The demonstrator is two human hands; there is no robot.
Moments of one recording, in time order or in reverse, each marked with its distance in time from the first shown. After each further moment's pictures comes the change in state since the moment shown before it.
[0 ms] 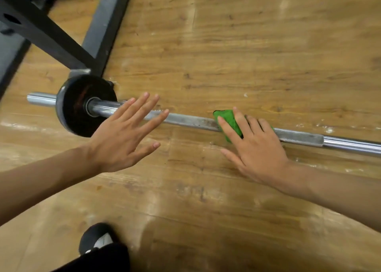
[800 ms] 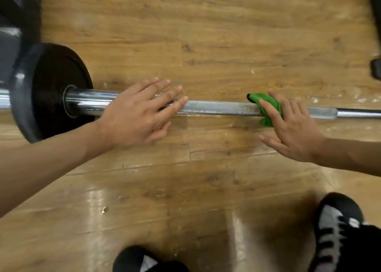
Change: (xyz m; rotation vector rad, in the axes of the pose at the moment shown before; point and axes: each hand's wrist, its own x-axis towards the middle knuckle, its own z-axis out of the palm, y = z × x) left_hand 0.035 -0.107 0.107 -0.104 0.420 0.434; right_hand 0.016 -0.039 -0.037 -0.031 -0.289 0.259
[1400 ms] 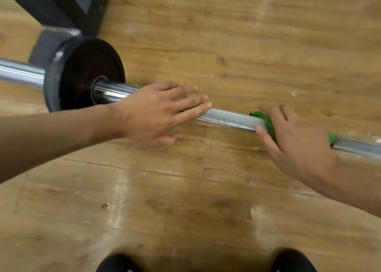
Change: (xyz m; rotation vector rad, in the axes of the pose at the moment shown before) left_hand 0.007 -0.008 -0.006 0.111 -0.135 0.058; right_hand 0.060 -0.045 -0.005 0.222 0.295 -0.001
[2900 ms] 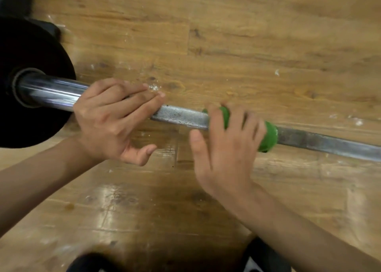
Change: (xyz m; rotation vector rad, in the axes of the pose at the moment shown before) left_hand -0.002 0.050 0.028 -0.092 0.494 -0.334; right_hand -0.010 -0.084 0.030 0.164 0.243 0.270
